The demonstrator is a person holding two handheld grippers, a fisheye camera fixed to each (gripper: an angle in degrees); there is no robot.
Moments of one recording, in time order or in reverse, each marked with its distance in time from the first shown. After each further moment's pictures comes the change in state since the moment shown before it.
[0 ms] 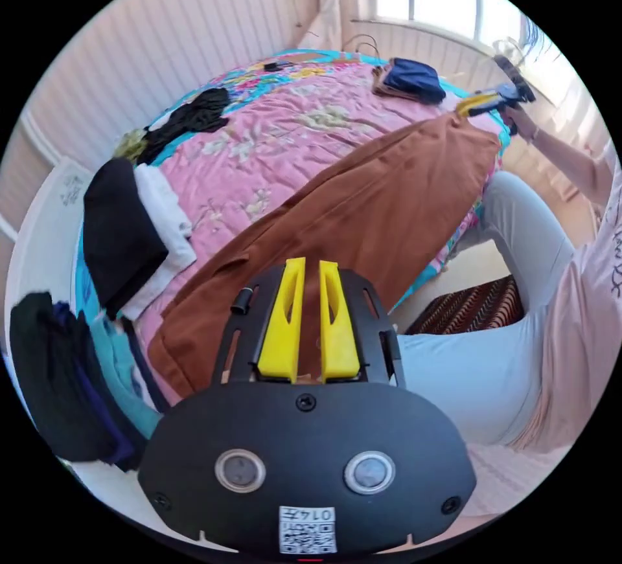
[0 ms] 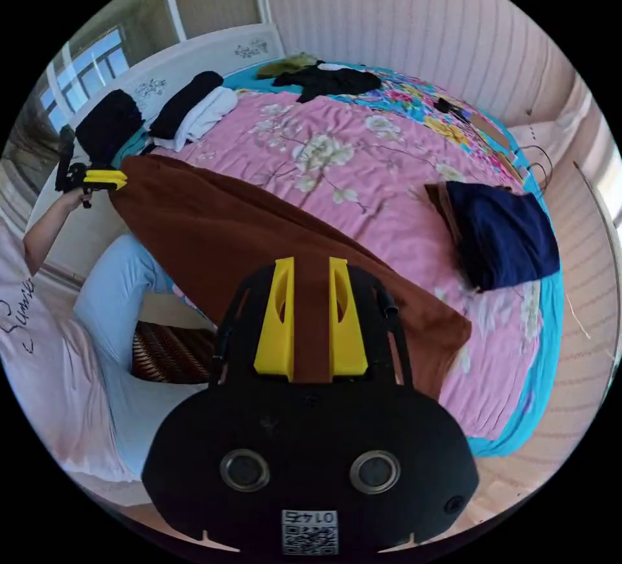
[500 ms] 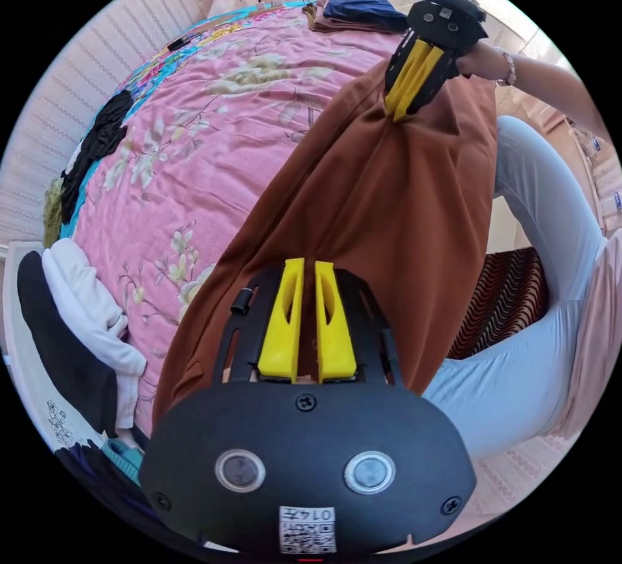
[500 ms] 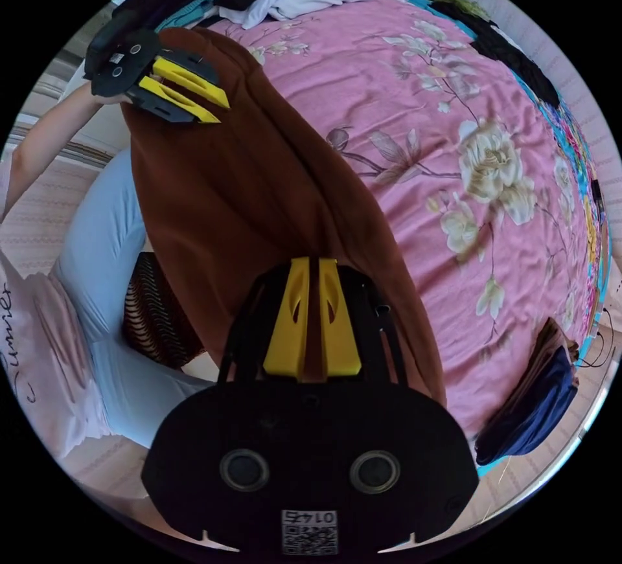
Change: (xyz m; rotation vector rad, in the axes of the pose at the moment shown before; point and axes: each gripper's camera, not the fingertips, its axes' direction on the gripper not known) left arm 0.054 -0.079 0.190 -0.146 0.120 0.151; right arm -0.102 -0.157 0.164 -0.412 -0.145 -0.380
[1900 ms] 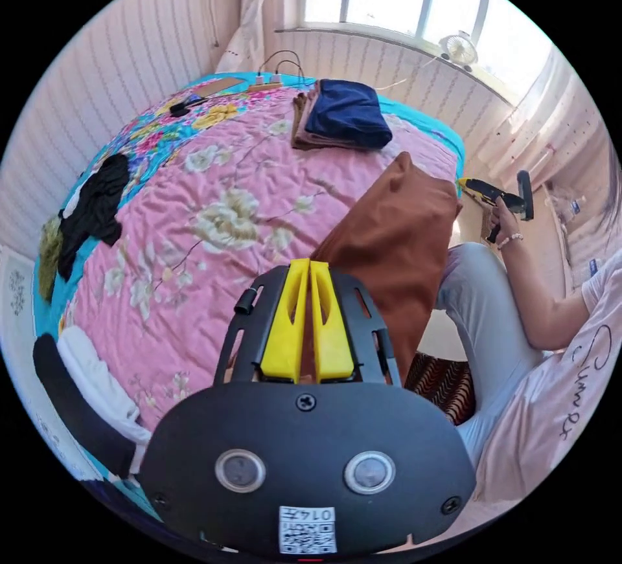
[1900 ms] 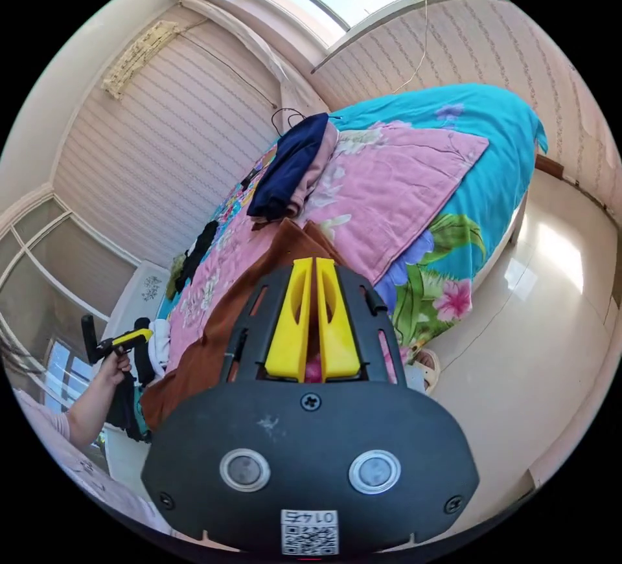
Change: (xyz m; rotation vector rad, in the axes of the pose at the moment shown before) left arm 0.071 -0.210 0.103 0.237 0.103 0.015; right arm 0.003 0.583 0.081 1.087 -0.017 1.490
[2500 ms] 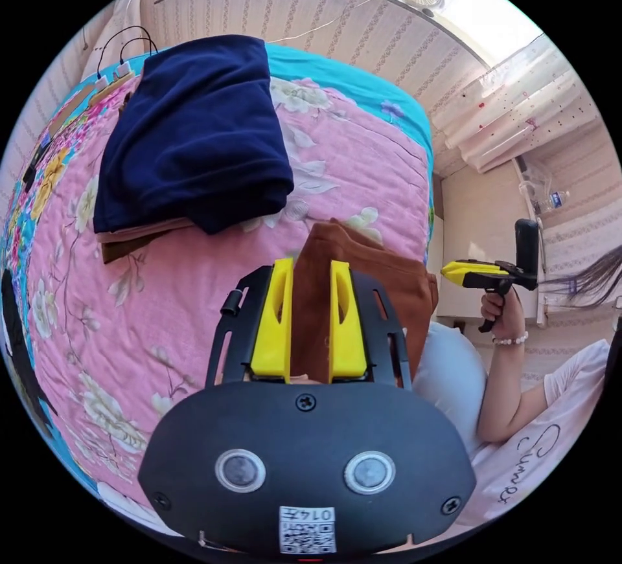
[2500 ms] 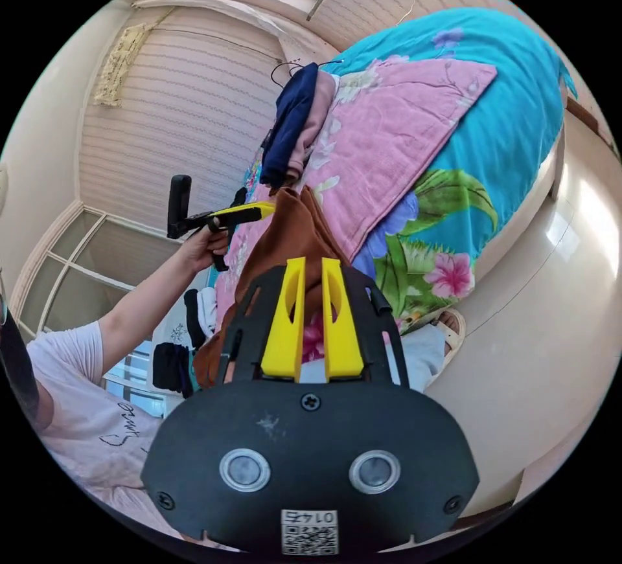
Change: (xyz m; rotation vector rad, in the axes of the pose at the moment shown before) left arm 0.132 -0.252 0.277 -0.205 0.268 0.180; right arm 0.147 -0.014 -0.011 -0.229 -0.224 0.077
